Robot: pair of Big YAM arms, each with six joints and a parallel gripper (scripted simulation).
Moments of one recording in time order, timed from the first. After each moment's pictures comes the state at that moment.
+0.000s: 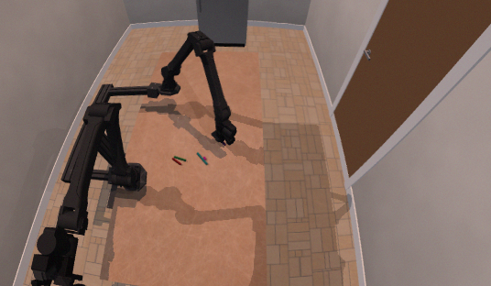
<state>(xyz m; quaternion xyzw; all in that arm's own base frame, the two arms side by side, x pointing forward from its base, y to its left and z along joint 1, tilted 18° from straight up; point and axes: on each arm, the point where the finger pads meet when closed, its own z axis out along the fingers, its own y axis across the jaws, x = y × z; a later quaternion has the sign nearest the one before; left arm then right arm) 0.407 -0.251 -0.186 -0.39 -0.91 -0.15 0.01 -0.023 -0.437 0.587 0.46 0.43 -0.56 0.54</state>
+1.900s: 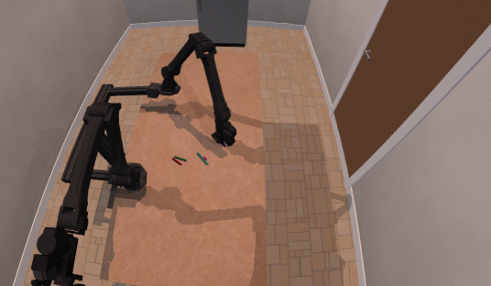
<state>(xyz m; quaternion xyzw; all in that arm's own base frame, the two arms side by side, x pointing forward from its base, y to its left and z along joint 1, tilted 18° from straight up) 0.408 -0.247 -0.199 -0.39 -0.91 -0.15 0.01 -0.023 -0.437 0.587 0.46 0.43 -0.56 0.54</state>
